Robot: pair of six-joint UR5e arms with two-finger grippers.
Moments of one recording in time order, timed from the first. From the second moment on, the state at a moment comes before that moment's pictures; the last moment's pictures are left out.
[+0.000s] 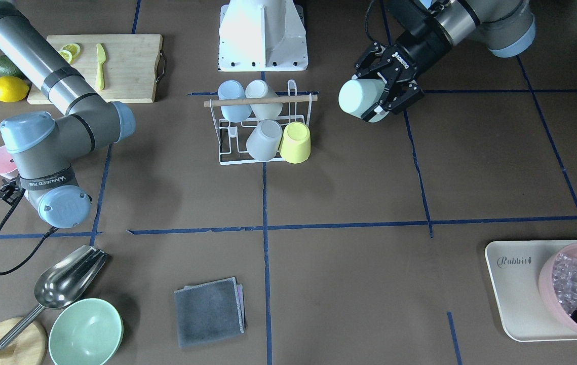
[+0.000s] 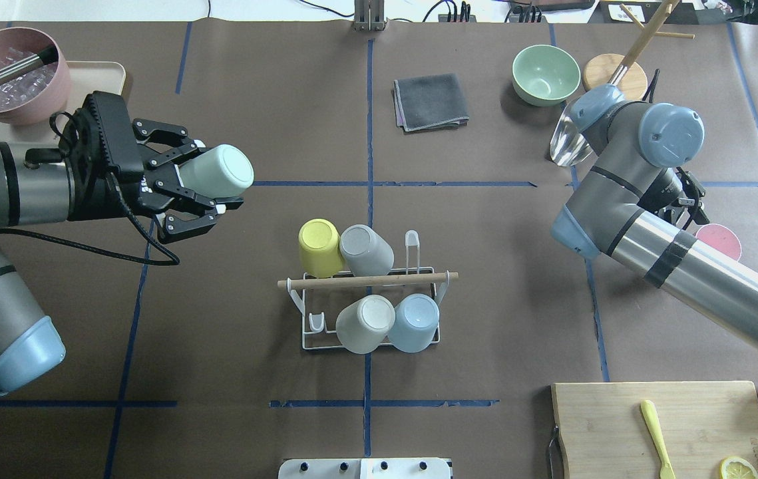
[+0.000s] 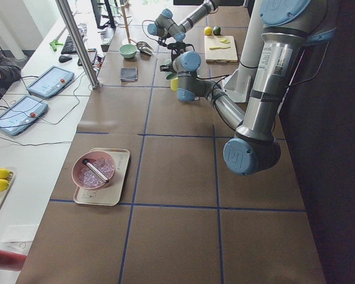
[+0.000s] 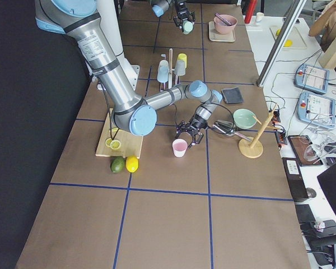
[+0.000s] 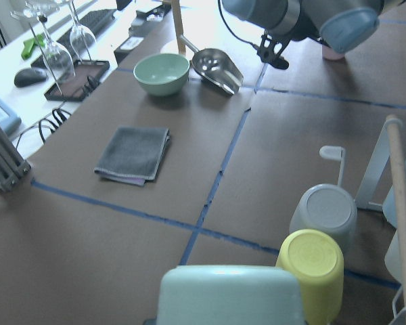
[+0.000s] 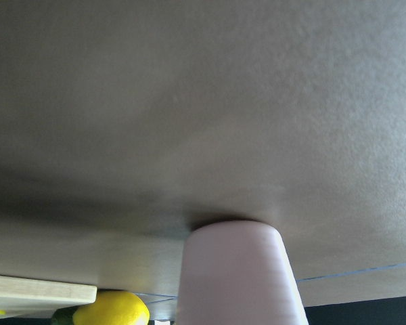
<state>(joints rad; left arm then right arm) -0.67 -1.80 -1.97 -2.63 -1.82 -0.19 0.82 -1.00 1.29 -2.38 1.83 -0.43</state>
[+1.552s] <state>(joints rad) -0.17 -1.87 -1.76 -3.16 -1.16 -0.24 0.76 -1.04 1.28 -2.39 1.75 -0.46</state>
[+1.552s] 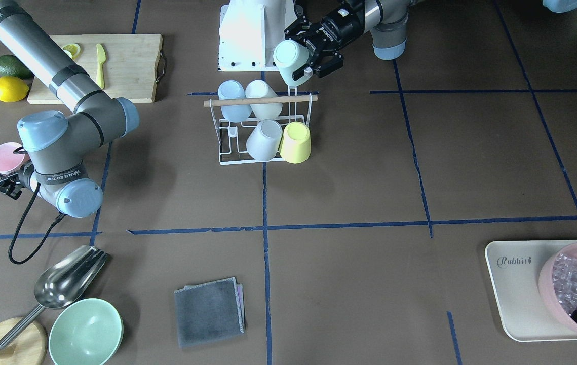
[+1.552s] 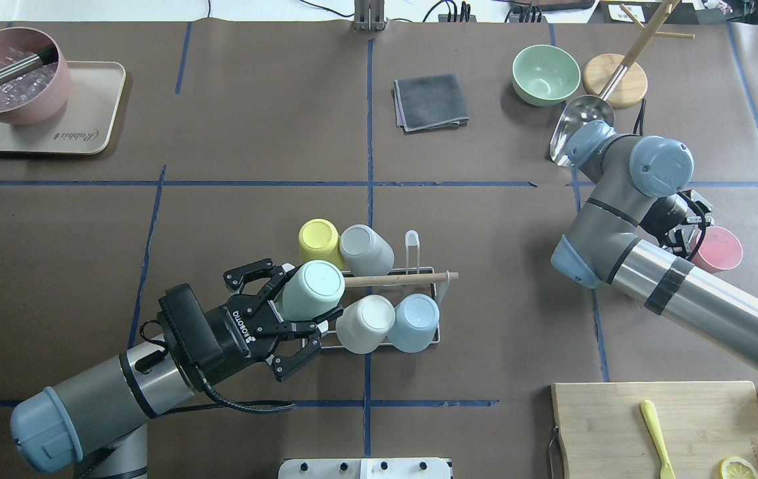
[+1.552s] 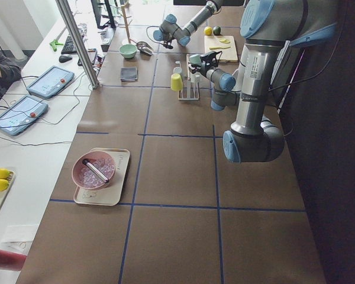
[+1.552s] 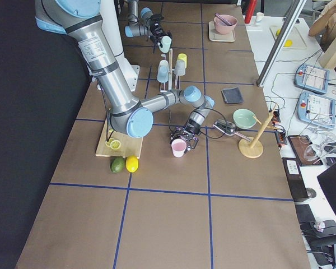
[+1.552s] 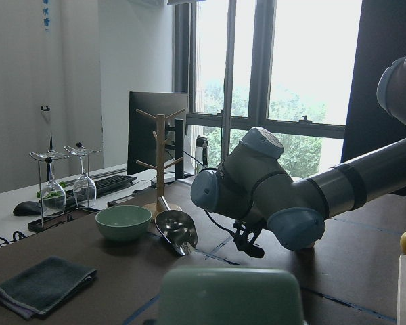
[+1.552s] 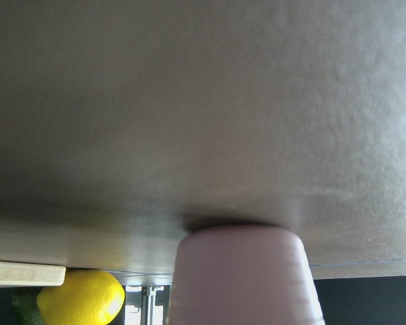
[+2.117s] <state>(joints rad) -0.17 -1.88 -1.73 -3.17 -1.16 -0.24 0.76 -1.04 1.29 -2.41 1.74 -0.46</state>
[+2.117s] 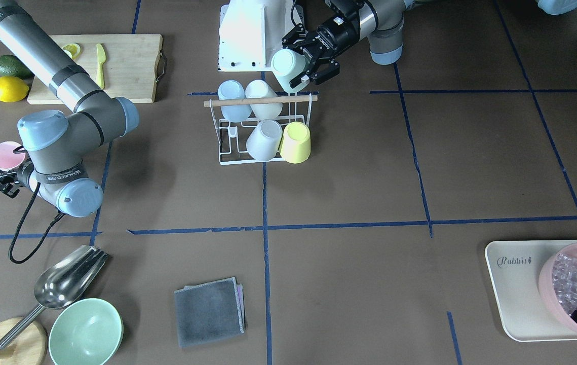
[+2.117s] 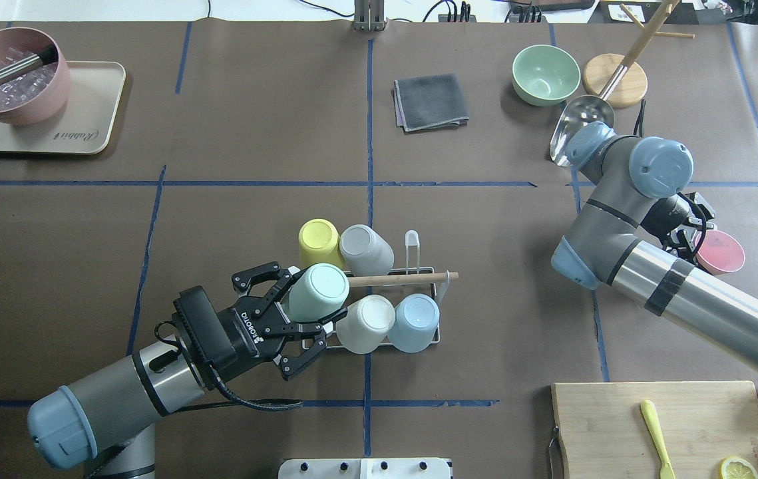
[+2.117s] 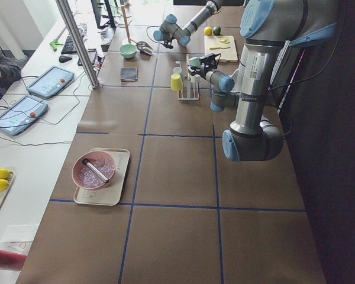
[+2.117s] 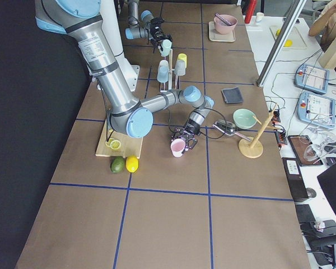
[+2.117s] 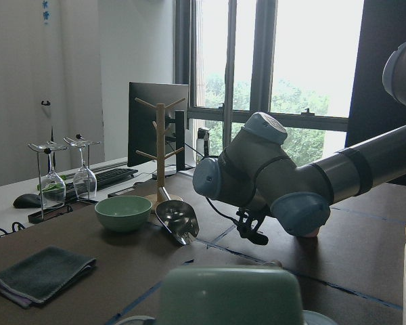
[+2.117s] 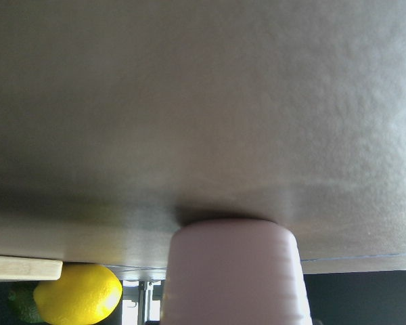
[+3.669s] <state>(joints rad) -0.15 -1.88 -1.66 -3.27 -1.16 -0.23 0.93 -1.07 1.54 -1.30 2.21 0.14</state>
